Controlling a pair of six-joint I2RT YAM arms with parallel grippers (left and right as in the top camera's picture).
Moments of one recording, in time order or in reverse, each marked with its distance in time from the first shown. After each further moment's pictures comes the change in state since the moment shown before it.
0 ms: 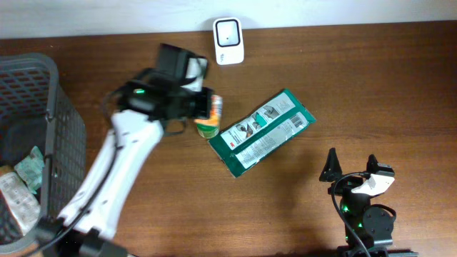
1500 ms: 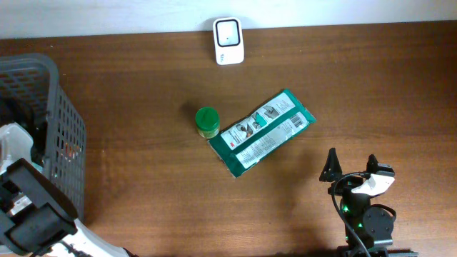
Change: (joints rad) left arm 1.035 0.317 -0.158 0.146 -0.144 -0.222; right arm 0.000 0.000 0.000 0.000 0.000 0.000
